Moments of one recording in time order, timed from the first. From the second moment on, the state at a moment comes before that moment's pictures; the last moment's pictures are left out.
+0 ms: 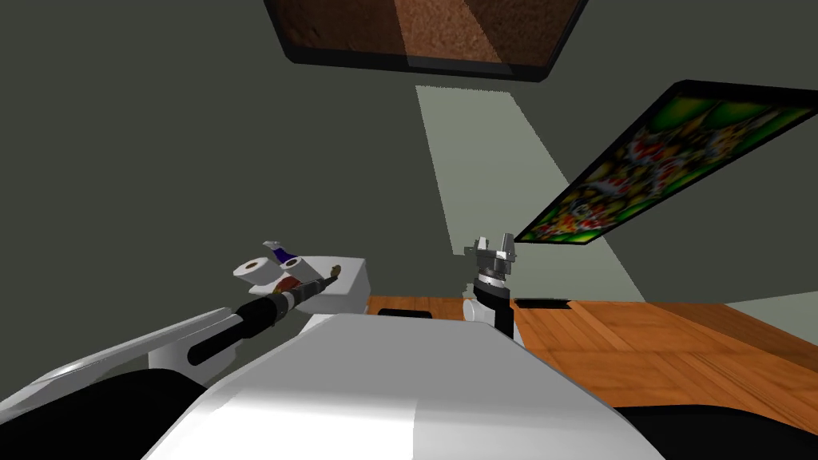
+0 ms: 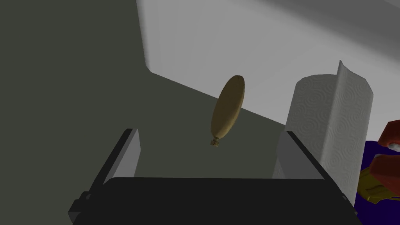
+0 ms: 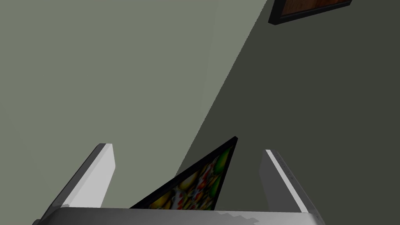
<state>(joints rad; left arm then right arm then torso) 1.05 1.28 0.13 -2.24 -0.09 0.21 0.05 0.50 0.04 -0.04 -2.21 -0.05 -0.56 -0.09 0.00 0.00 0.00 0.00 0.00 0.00</state>
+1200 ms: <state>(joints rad) 1.14 1.58 0.15 -2.24 -0.05 0.34 0.04 0.50 0.04 -0.04 -2.21 -0.05 -0.56 -0.09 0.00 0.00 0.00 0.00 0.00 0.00</state>
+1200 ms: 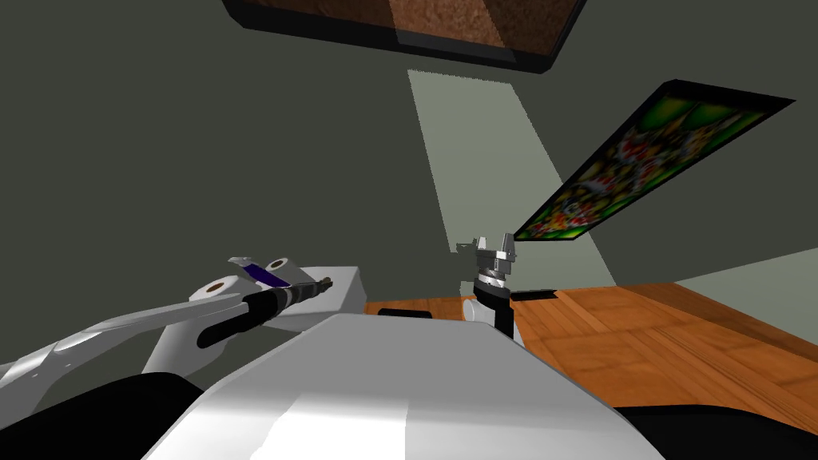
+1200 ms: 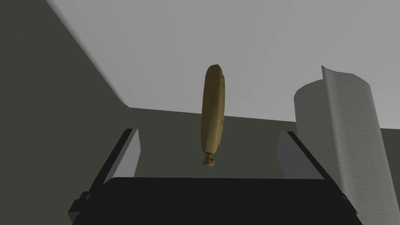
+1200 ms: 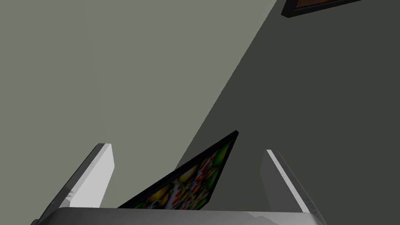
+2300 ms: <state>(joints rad) 1.10 1.53 0.09 -2.17 -0.07 0.31 0.02 0.50 0.04 -0.04 -2.21 -0.05 -0.56 -0.09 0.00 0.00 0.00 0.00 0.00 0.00</state>
